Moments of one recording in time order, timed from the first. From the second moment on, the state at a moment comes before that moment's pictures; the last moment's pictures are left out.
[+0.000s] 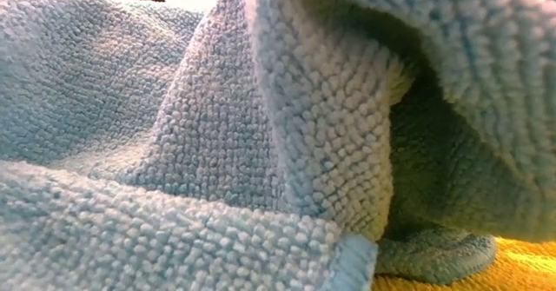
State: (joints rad) left arm -0.24 1.10 0.90 -0.63 -0.30 -0.44; right arm 0.50 1.29 0.82 -1.16 0.14 1.56
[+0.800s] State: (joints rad) left arm -0.24 1.10 0.90 -0.63 -0.33 -0.44; right arm 0.45 1.28 1.59 -1.17 0.65 0.92
